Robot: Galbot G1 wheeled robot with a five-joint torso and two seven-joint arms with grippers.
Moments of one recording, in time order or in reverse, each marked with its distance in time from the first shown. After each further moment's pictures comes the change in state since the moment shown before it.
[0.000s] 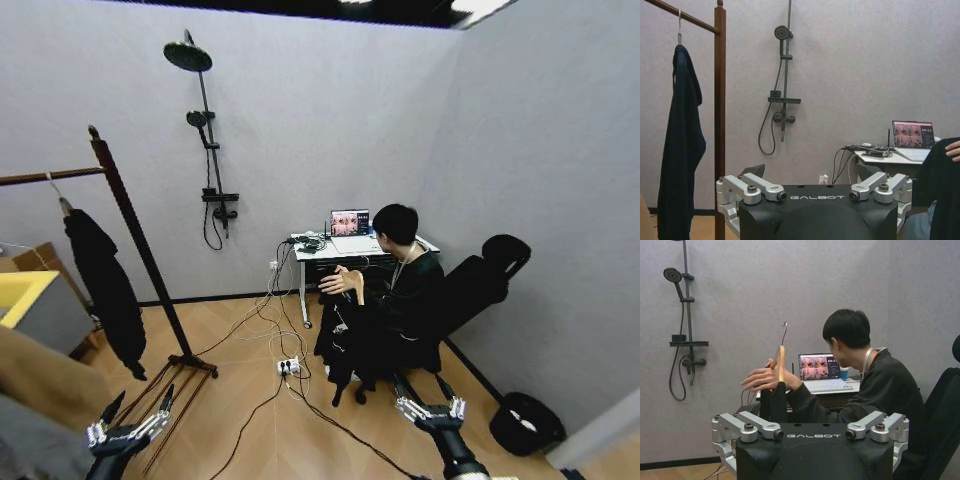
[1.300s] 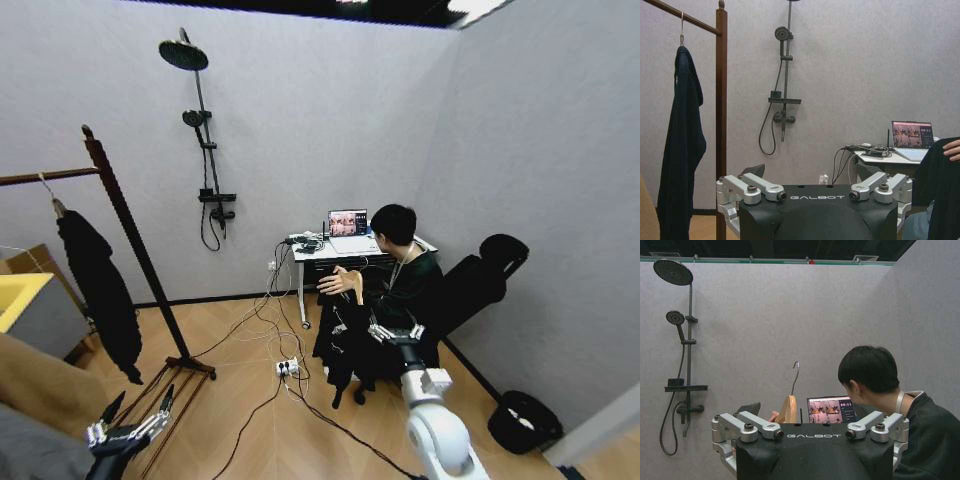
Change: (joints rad) left arm 0.000 0.000 0.000 0.000 0.000 0.000 0.000; right arm 0.697 -0.020 -0.142 -0.371 -0.005 -0.100 0.031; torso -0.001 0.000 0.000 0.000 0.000
